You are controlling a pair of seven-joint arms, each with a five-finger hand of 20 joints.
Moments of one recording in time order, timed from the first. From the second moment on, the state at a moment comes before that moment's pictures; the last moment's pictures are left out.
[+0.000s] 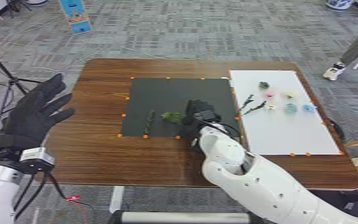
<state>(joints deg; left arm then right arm) 130.4 -55.2 -113.3 -125.9 42.6 -1.6 4.5 -64.3 -64.3 32.5 -92.8 -126.8 5.5 40.5</state>
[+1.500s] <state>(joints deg) 132.0 -55.9 -113.8 -126.7 42.5 -1.6 4.3 -75.3 -56.5 47.9 -102.5 -115.1 -7.2 20.7</state>
